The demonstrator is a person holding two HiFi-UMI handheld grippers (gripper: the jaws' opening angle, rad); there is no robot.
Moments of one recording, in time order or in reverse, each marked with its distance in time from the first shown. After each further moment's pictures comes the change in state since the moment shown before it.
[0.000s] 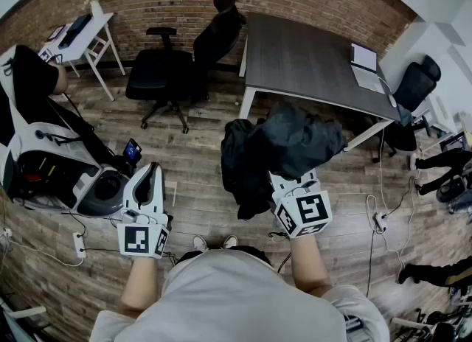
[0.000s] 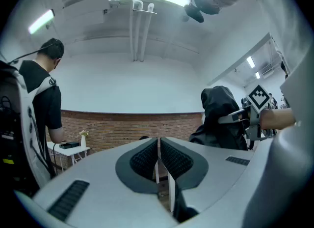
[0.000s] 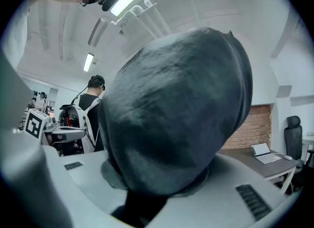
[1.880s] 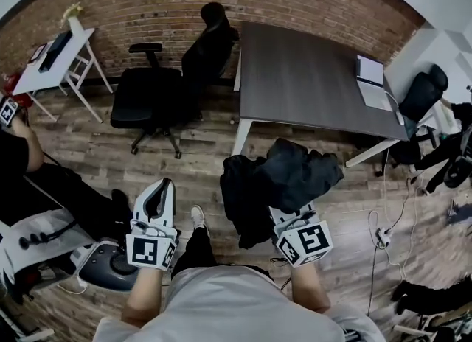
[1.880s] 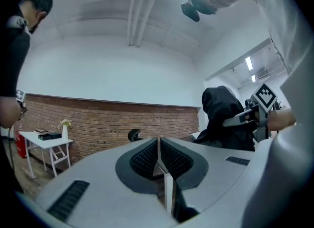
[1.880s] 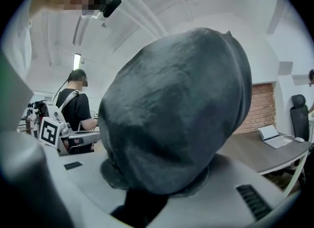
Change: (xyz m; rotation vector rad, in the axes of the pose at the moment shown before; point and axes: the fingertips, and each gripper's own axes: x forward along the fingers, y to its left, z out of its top) left arm 0.189 0.013 -0.067 -0.044 0.056 -0.121; right arm 0.114 -0.082 -0.066 0.115 0.090 0.008
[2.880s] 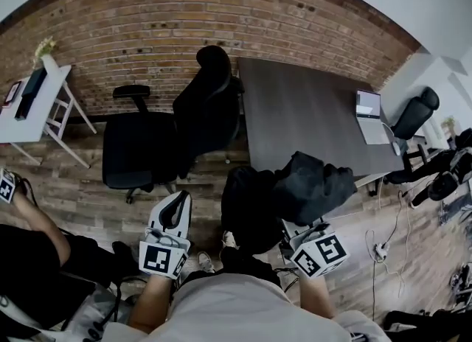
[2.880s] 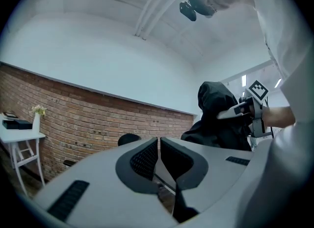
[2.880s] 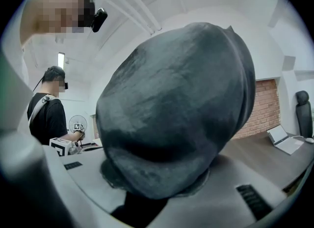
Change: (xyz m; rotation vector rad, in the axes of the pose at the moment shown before) left arm 0.216 0.143 0.014 -0.099 -0.044 -0.197; right arm 0.216 -0.055 0.092 0.064 -0.001 -0.075
